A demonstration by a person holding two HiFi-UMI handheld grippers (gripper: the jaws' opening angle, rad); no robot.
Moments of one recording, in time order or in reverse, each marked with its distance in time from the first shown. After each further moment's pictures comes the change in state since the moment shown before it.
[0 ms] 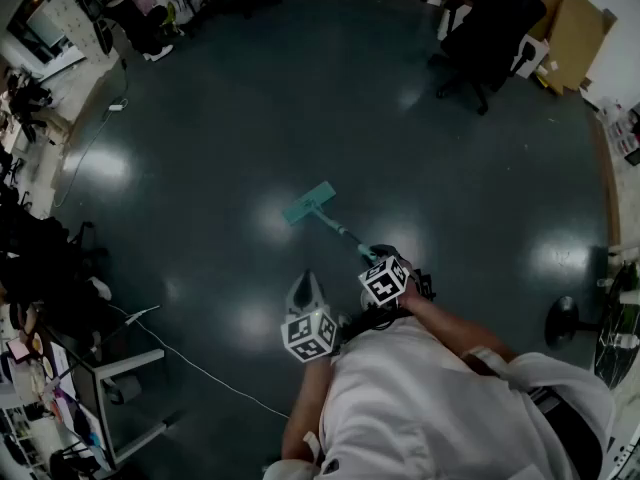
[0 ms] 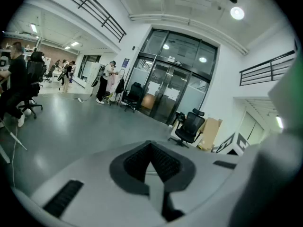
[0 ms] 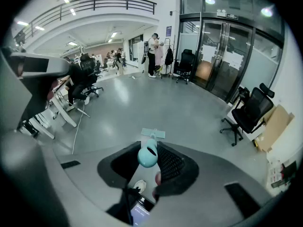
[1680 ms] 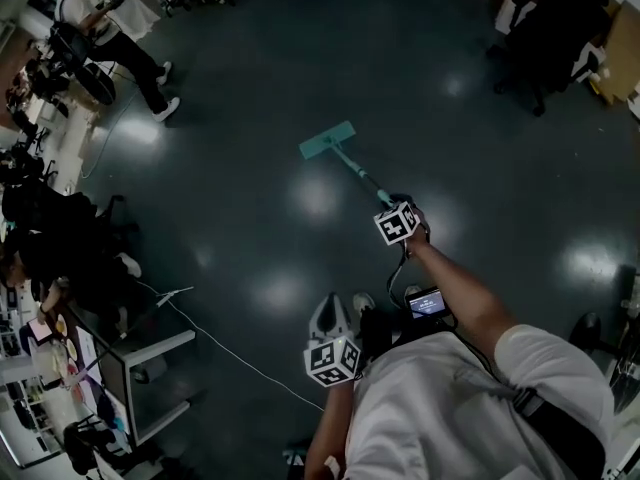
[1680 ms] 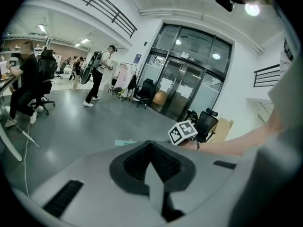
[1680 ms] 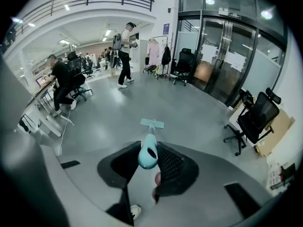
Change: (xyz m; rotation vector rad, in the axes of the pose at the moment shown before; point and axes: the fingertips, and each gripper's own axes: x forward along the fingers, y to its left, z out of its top) left arm -0.003 0.127 0.025 -0.070 0.064 0.108; right arm 0.216 -0.030 0.163 0.002 -0.009 -0.077
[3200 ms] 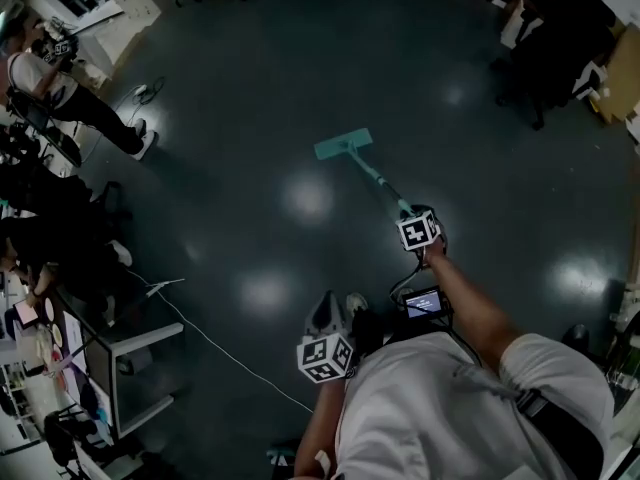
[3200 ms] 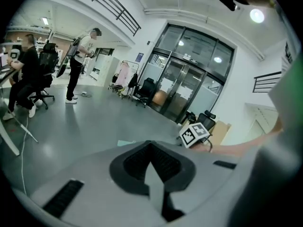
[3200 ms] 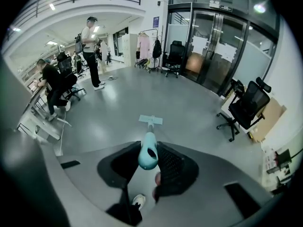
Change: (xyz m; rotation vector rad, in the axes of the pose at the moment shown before) left arm -0.012 0.025 -0.014 -0.044 0.014 -0.032; right arm -0.038 -0.016 -0.046 0.093 0.082 -0.048
